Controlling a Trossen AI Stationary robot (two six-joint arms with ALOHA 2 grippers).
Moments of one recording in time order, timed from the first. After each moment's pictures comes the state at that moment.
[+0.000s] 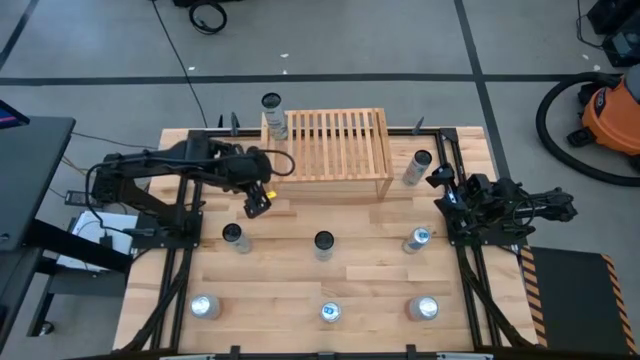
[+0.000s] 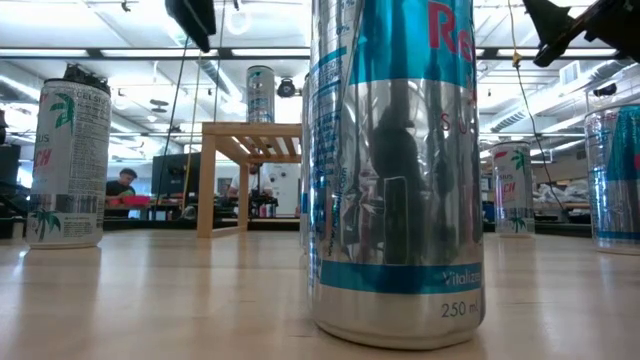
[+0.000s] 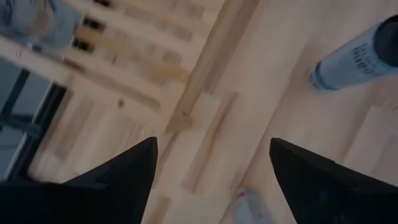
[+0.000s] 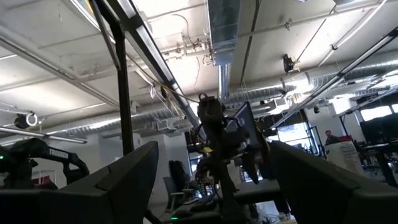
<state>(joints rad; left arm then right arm) 0.01 1.42 1.62 -1.39 -0.29 -0.40 0.08 0.00 0.01 0.63 0.04 0.15</state>
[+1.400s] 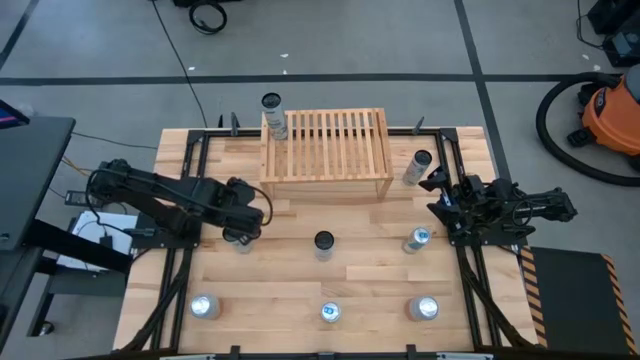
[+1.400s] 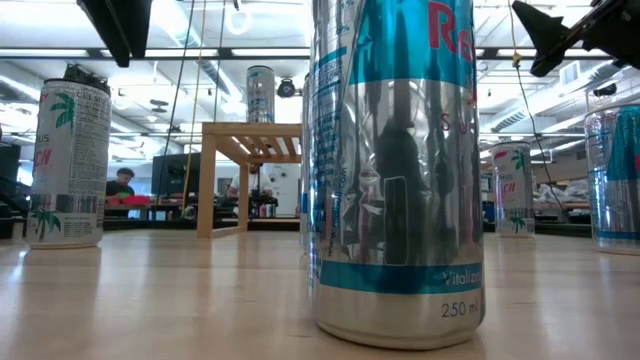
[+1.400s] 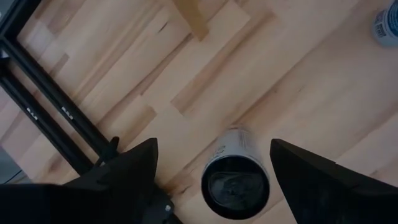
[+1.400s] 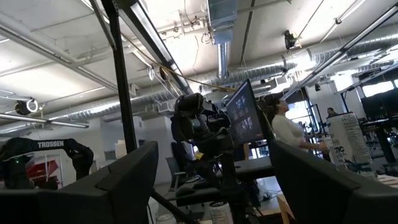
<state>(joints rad) -0.27 1.41 1.43 -1.57 -0.33 -1.04 0.08 0.00 0.01 0.54 0.03 0.18</state>
